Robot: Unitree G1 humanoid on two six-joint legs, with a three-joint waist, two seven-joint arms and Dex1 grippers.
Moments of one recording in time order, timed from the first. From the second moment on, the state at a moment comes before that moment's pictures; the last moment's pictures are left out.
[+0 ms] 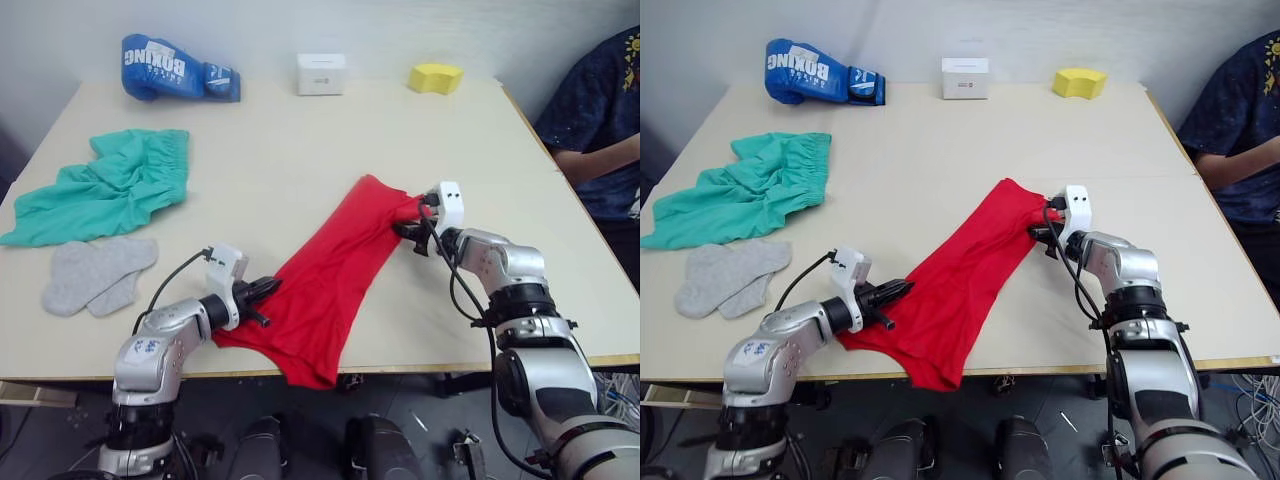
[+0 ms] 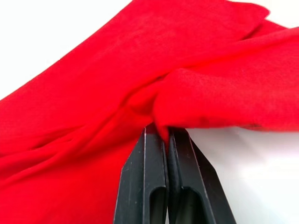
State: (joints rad) left arm -0.21 0.30 0.14 -0.32 -0.33 0.88 -0.55; right arm -0.90 -0.40 -0.08 0.73 0.34 0.60 0.59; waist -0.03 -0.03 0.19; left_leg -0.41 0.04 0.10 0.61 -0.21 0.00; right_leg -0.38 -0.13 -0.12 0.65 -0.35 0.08
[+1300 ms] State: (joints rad) left arm -1.12 0.20 -0.11 1.02 -0.17 0.40 -0.77; right arm -0.17 -0.25 -0.08 -0.55 0.79 1.33 0.33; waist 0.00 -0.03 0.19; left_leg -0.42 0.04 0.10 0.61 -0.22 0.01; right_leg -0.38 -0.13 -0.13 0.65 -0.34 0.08
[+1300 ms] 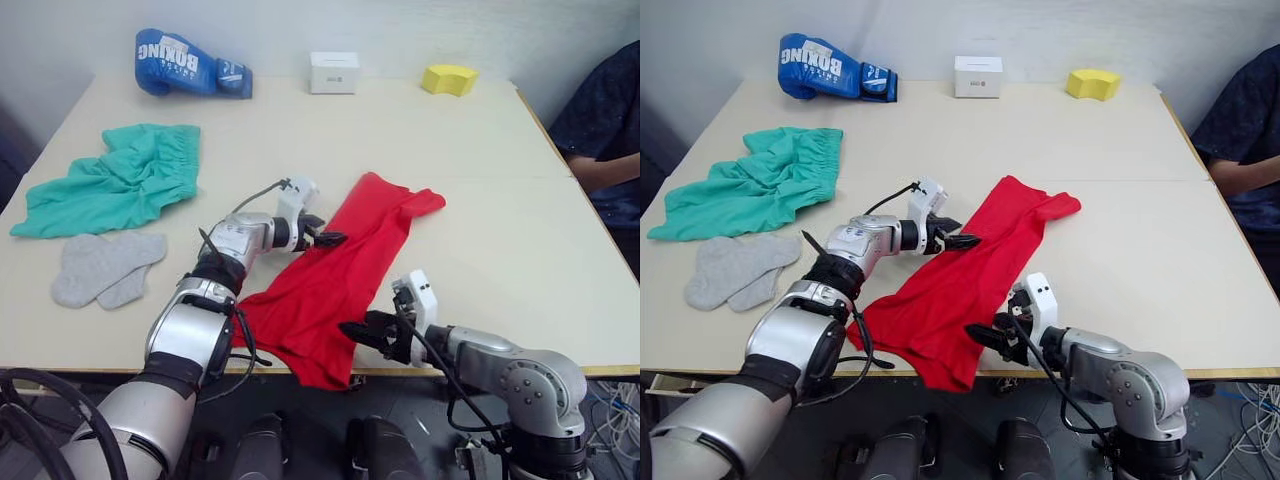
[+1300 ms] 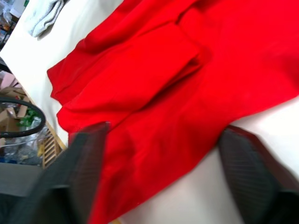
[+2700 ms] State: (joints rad) left arm -0.94 0.33 0.09 1.01 -0.08 0.01 -0.53; right arm -0.58 -0.36 -0.04 0.12 0.57 0.96 0.62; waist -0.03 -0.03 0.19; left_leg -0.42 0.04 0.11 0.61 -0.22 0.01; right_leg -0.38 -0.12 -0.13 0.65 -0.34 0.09
